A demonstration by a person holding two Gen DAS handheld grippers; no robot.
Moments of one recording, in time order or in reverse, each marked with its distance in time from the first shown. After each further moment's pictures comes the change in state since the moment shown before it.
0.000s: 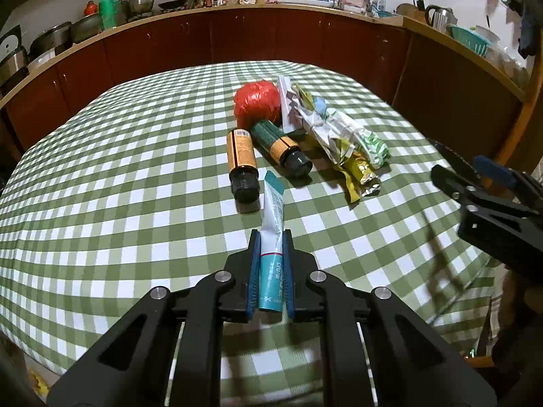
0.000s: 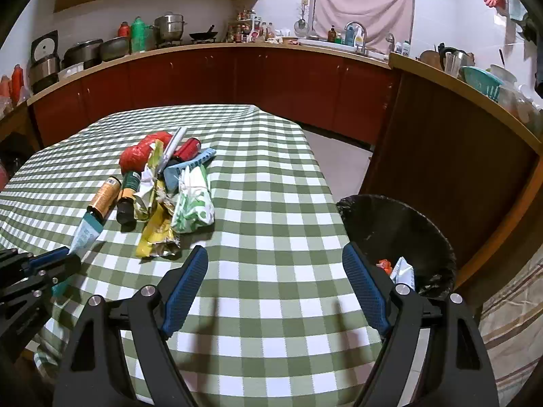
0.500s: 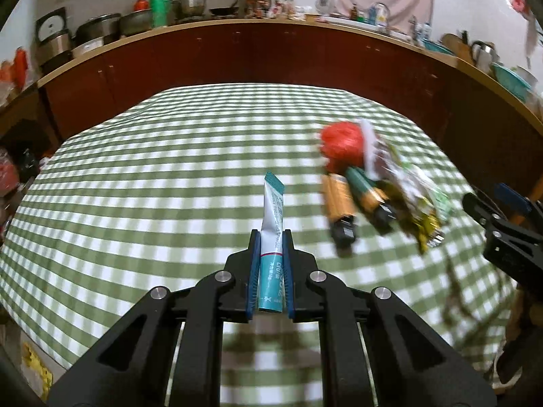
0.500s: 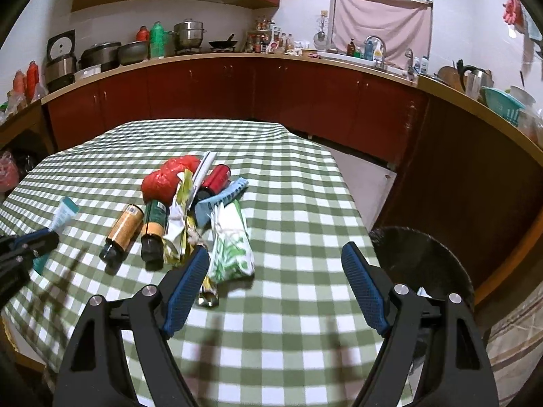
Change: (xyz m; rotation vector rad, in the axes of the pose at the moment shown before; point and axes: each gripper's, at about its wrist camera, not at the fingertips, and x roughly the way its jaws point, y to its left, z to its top) left arm -0.016 0.071 0.023 -0.138 -0.062 0.150; right arm 0.016 0.031 0.032 -0.049 -0.044 0.055
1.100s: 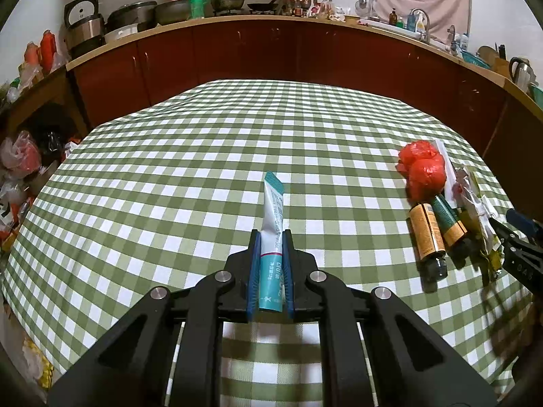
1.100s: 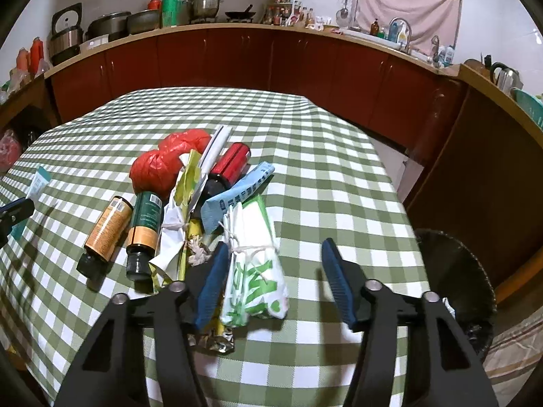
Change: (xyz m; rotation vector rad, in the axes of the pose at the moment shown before) left arm 0.031 0.056 0.019 -0.077 0.014 0.102; right arm 0.055 0.021 0.011 -0.056 0.126 0.048
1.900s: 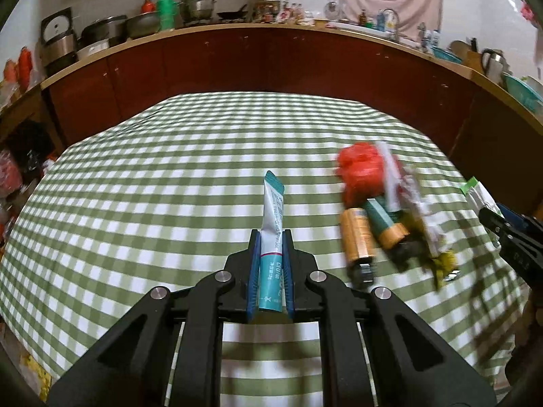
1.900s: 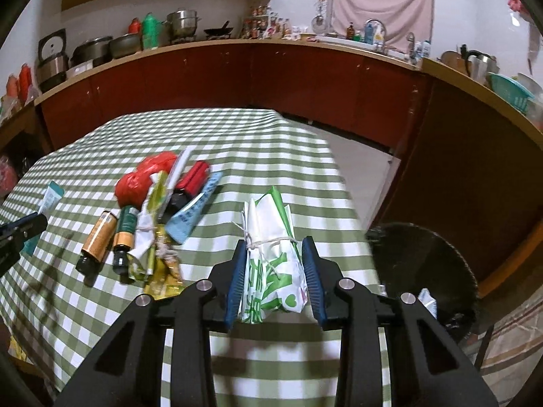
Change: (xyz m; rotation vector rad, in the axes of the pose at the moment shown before) left arm -0.019 -0.060 0.001 0.074 -0.036 -0.106; right arm -0.037 -0.049 -0.011 0.091 -0.065 -0.036
